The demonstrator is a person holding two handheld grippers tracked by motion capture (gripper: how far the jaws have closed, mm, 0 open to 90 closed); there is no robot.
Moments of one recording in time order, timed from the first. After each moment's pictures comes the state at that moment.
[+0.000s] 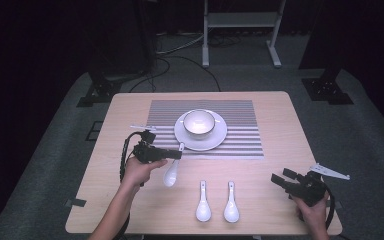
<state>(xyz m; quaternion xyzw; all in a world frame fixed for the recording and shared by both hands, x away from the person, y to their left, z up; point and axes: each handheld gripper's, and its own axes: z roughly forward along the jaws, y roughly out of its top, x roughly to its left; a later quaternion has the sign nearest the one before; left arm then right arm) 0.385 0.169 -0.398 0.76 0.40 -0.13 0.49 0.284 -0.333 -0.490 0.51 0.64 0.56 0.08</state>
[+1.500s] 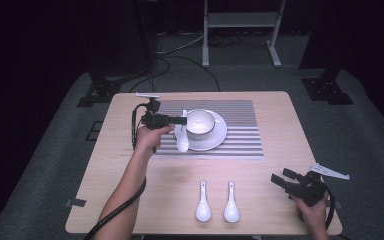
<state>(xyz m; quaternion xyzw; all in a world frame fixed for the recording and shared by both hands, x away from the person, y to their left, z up) 0.470 0.153 -0.371 0.71 0.45 -0.12 0.53 0.284 -0.333 -0.490 0.51 0.64 0.56 0.08</state>
